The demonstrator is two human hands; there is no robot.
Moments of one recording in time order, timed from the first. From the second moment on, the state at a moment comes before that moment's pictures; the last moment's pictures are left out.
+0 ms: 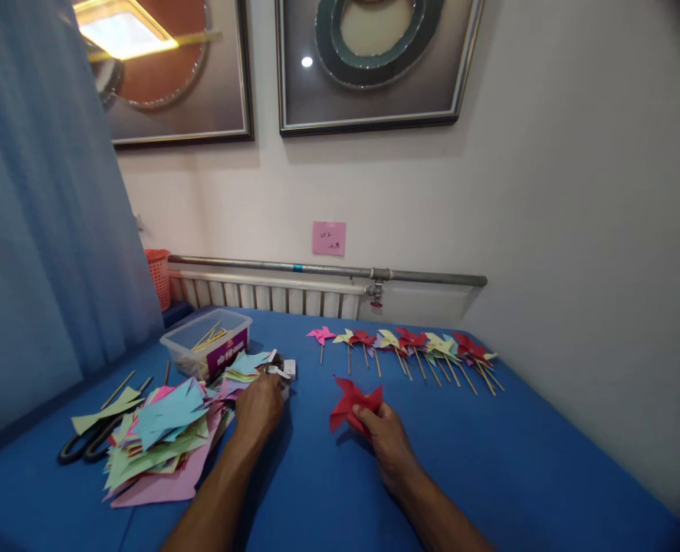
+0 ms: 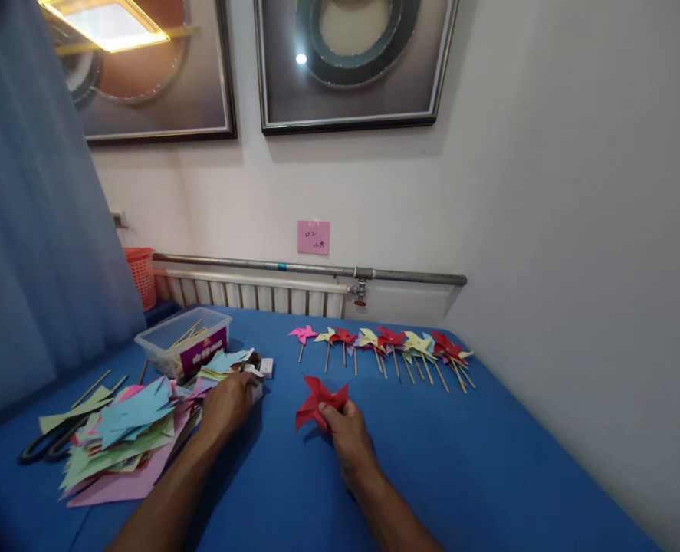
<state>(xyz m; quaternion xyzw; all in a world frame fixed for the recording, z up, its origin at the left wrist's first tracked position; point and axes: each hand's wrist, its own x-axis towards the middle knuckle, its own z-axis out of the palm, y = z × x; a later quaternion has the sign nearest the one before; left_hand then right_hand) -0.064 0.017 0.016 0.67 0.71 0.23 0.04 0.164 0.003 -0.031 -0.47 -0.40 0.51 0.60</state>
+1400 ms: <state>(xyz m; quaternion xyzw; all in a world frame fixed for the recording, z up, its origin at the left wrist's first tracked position) -0.064 0.044 0.038 0.72 0.69 -0.01 0.03 0.159 0.003 -0.038 -0.45 -0.42 0.51 0.60</state>
